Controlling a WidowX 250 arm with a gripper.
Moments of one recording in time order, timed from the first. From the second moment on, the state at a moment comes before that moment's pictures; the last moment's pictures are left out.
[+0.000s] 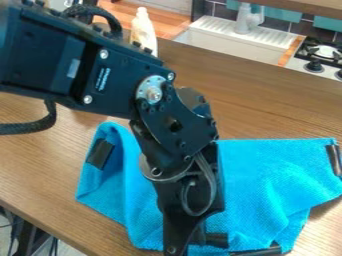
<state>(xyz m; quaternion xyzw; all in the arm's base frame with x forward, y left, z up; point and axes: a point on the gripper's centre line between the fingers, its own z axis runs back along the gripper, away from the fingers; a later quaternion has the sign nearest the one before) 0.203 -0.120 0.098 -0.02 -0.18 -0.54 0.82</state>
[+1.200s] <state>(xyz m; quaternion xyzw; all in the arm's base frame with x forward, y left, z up) 0.279 -0.050 0.167 -0.04 -0.22 -0.43 0.88</state>
